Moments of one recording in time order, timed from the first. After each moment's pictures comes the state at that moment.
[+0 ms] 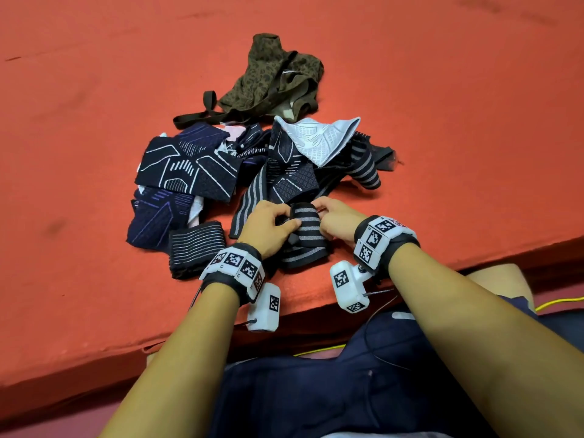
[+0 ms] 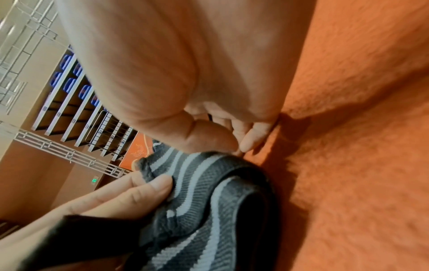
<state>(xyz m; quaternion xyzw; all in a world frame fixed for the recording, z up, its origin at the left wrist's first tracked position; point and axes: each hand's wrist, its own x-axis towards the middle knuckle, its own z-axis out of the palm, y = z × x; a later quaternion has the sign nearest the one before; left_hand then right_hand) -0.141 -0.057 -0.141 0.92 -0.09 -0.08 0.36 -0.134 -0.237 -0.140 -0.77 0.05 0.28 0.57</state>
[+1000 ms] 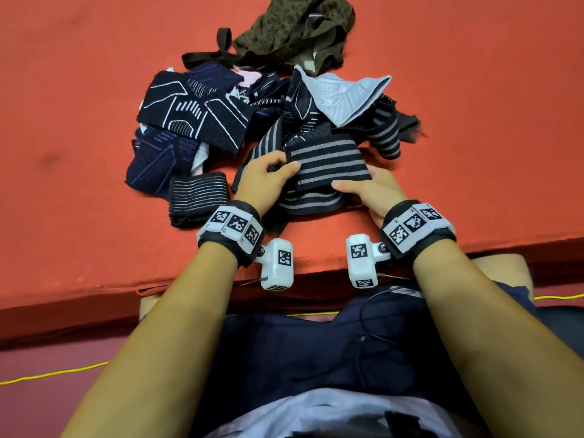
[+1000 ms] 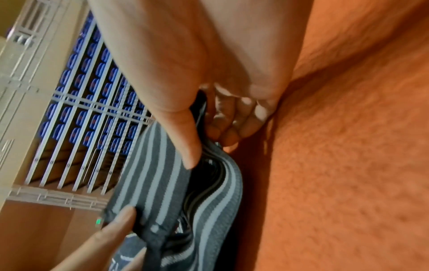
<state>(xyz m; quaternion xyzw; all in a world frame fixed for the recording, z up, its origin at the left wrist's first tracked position) -0.142 -0.054 -0.152 0.80 0.02 0.00 0.60 -0.142 -0.268 -0.164 -0.68 0.13 0.15 0.71</state>
